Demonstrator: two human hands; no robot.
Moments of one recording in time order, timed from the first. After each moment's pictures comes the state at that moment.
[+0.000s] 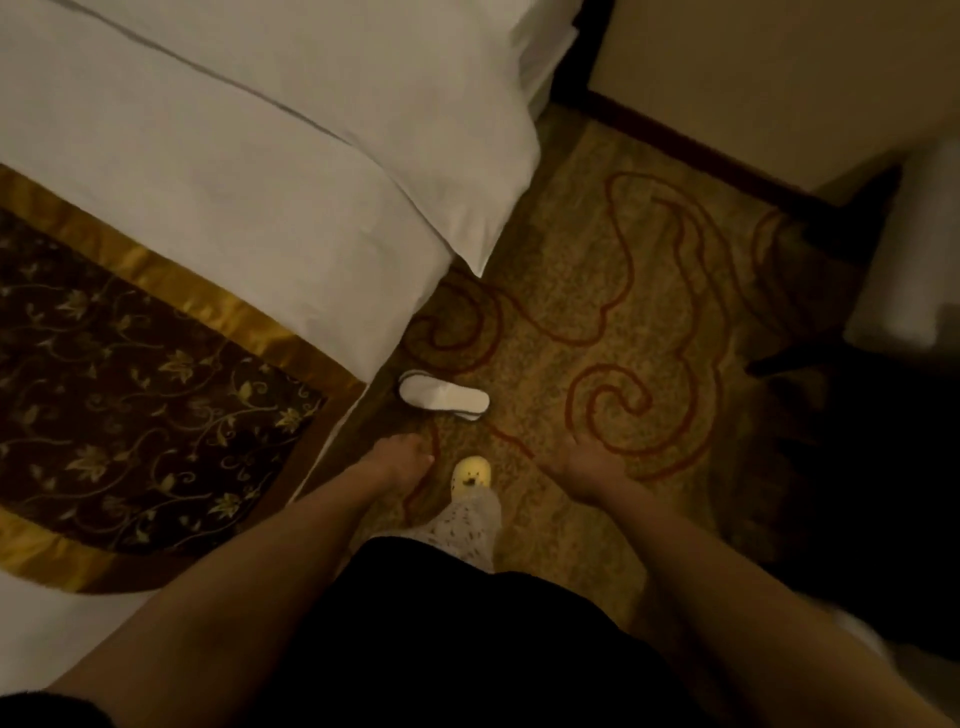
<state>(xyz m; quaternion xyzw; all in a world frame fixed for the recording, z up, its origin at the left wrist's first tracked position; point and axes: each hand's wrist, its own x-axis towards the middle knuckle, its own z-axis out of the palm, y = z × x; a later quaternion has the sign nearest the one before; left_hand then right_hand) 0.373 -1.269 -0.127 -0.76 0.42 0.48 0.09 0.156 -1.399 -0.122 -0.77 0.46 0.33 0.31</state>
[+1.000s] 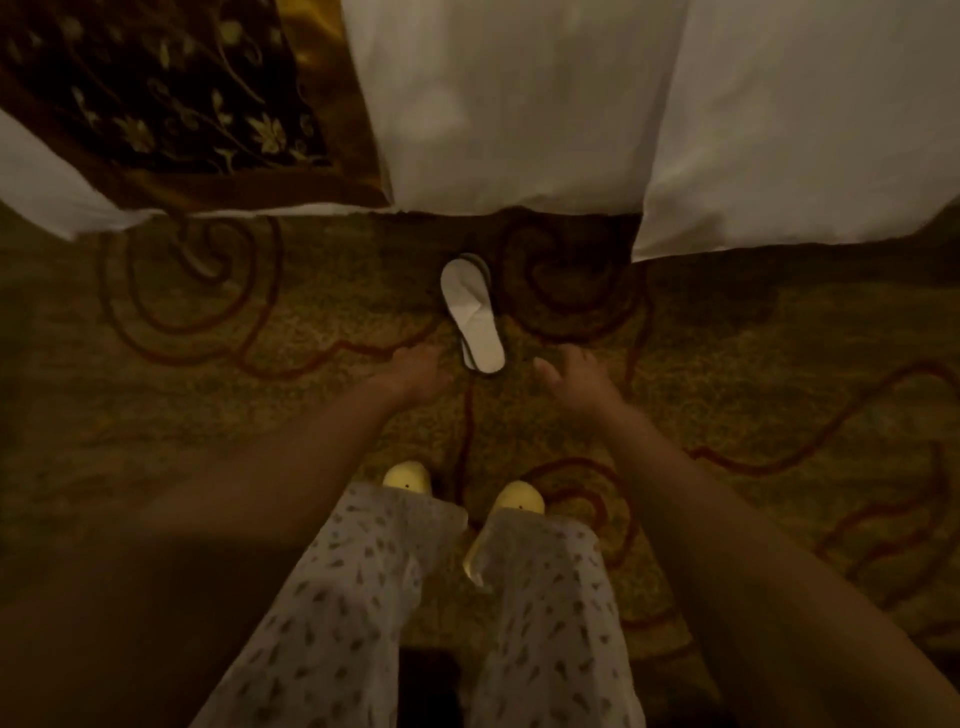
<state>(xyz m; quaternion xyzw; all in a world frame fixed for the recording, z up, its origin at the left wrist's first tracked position) 0.308 -1.447 -0.349 -0.87 -0.02 0.45 -0.20 0.305 -1.661 -0.352 -0.86 0.11 0.42 0.26</state>
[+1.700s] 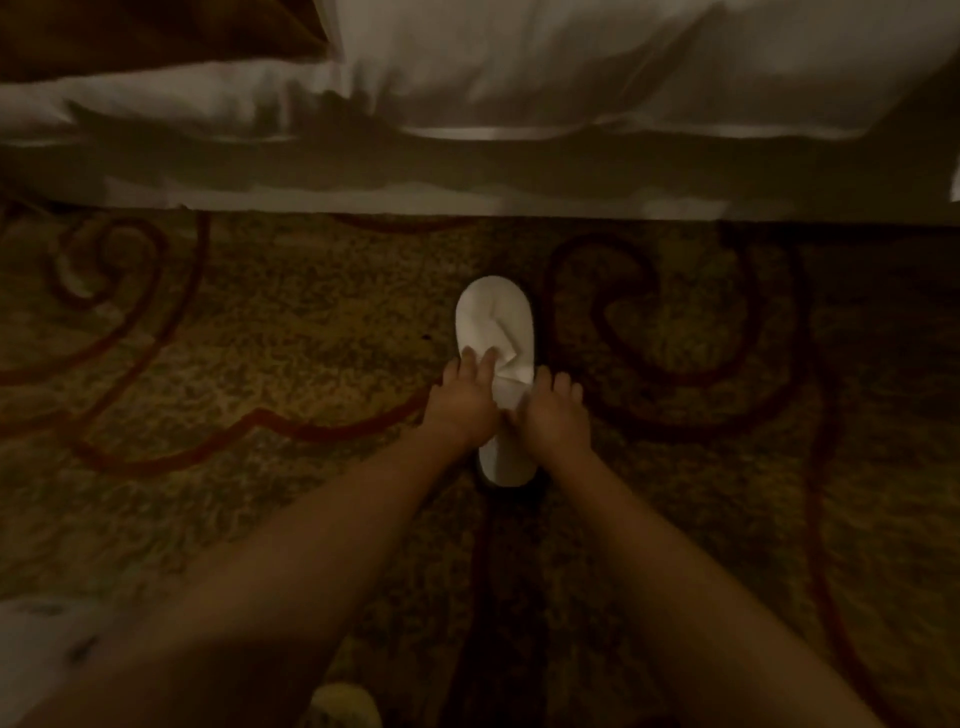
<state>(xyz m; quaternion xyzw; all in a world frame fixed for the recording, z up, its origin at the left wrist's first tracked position) 0.378 -1.457 -0.757 -0.95 -0.03 0.26 -0.14 0.378 -1.571 -0.774 -0.95 0.01 0.23 0.20</state>
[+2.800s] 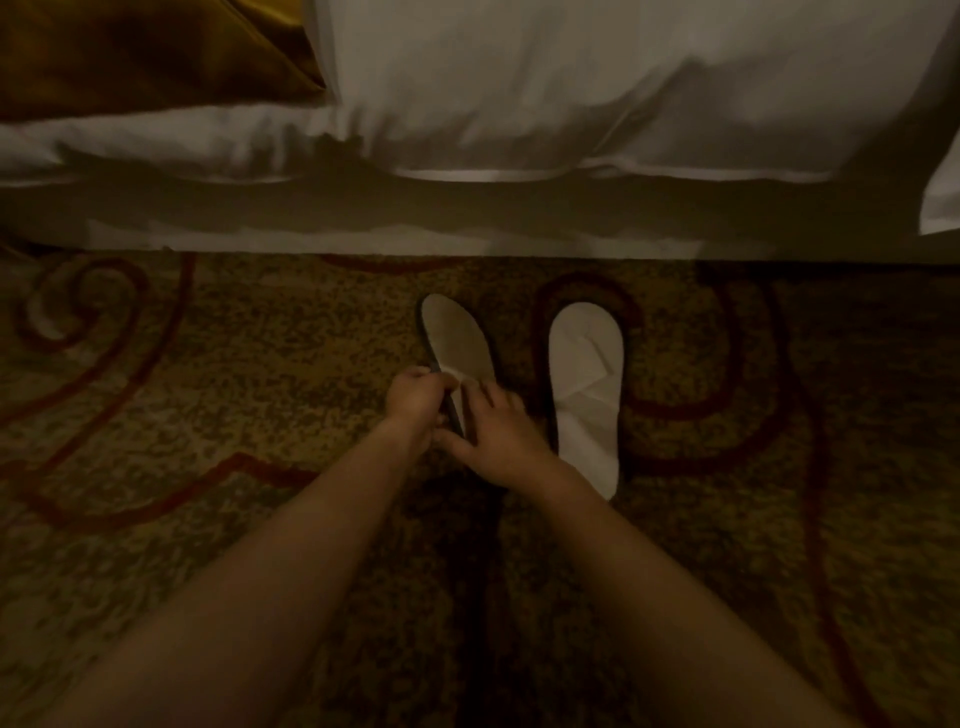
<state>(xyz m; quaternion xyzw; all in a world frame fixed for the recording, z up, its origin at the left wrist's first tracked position) 0.411 -1.426 -0.745 -0.65 -0.41 0.12 -0.63 0.390 -1.542 -0.746 -0.91 -0.17 0.24 0.29</state>
